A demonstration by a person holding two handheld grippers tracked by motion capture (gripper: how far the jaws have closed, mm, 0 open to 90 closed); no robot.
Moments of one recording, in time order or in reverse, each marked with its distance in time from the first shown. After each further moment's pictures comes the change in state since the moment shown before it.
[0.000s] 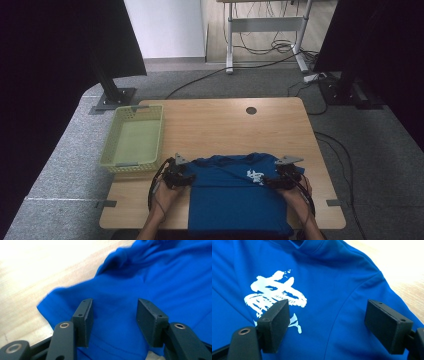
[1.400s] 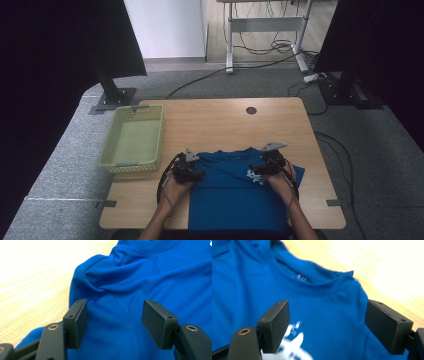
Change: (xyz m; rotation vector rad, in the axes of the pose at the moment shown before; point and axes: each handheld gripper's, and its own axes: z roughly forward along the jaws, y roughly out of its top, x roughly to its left) left arm -0.010 0.020 0.027 -0.013 -0.027 0.058; right arm 0.012 0.046 0.025 -0.027 0.052 -0.061
